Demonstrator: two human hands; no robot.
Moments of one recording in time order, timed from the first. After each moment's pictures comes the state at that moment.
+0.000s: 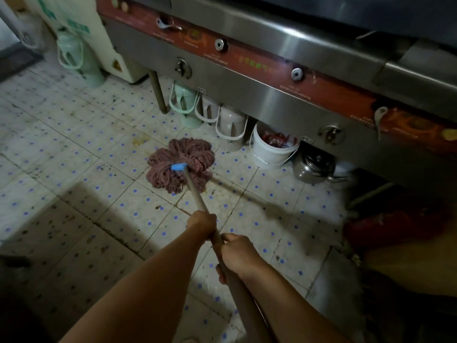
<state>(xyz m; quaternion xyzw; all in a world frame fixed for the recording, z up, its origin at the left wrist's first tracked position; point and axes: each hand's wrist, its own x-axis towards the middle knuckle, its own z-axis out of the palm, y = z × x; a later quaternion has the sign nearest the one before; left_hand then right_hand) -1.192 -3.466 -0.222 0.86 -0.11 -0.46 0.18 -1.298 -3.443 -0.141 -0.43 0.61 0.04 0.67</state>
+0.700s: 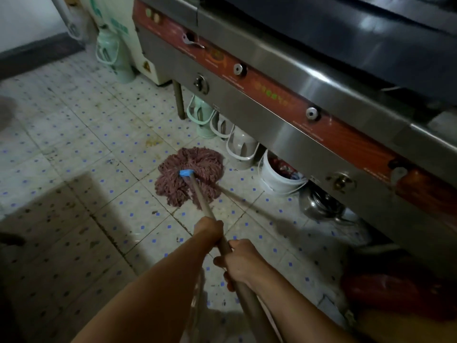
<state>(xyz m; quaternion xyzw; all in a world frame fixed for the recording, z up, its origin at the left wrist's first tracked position) -1.210 -3.554 -0.216 0.86 -0.08 -0.45 0.21 -1.313 -3.554 -0.152 -0.56 0.55 0.16 0.61</state>
